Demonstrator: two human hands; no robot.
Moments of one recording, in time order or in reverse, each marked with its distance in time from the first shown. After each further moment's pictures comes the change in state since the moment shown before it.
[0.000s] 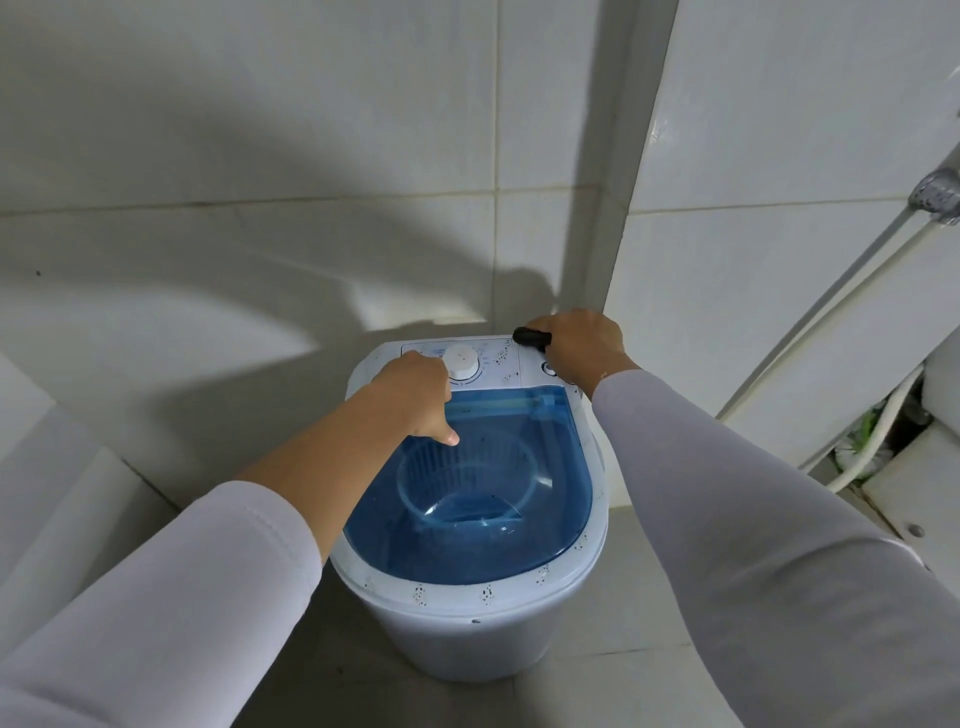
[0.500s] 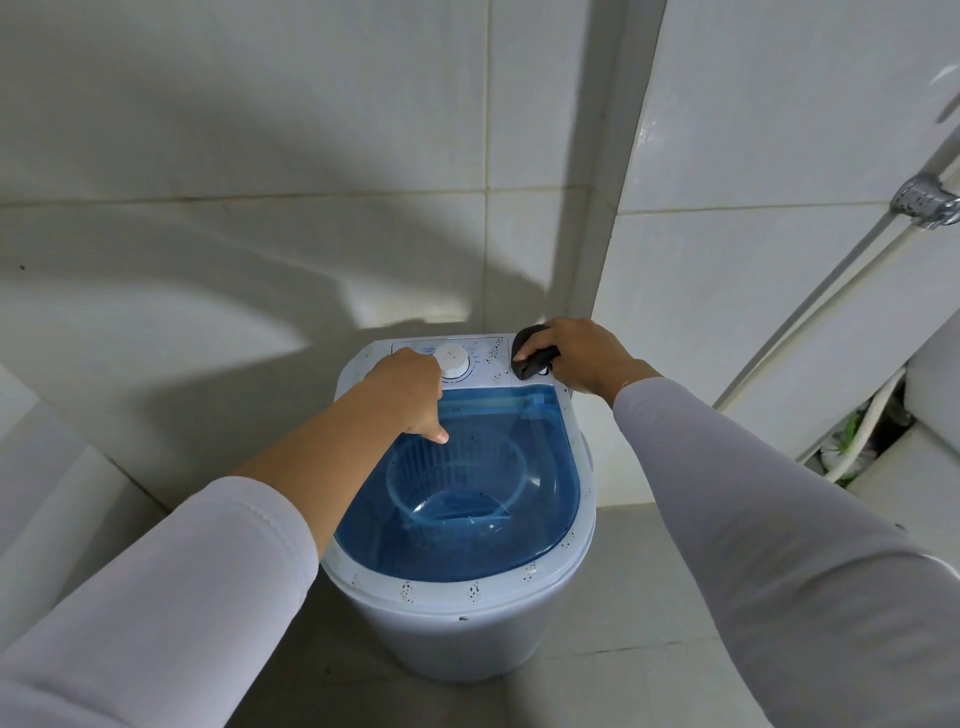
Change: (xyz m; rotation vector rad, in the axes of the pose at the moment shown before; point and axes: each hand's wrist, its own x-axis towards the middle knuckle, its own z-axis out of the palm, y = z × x) left_hand -0.007 0.005 -0.005 -0.017 -0.025 0.017; right_hand -0.011 0.020 0.000 0.183 -0.077 -0.185
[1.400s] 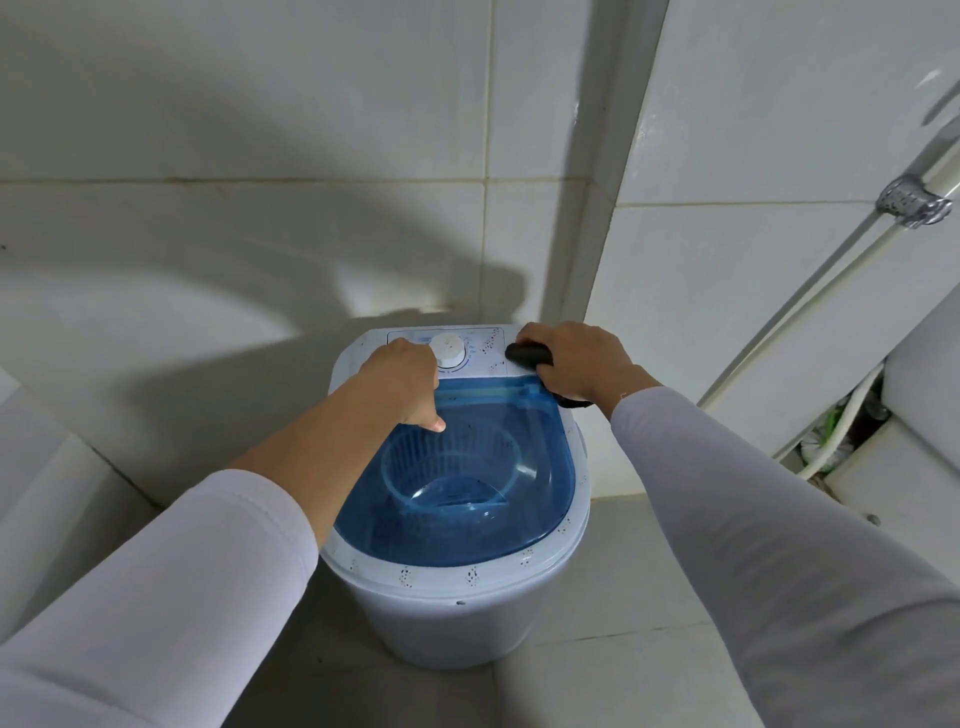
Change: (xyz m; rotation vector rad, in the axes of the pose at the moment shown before) left_hand -0.006 -0.002 0.003 -0.046 0.044 -0.010; right_hand -0.020 -0.012 0.002 -0.200 -0.003 0.064
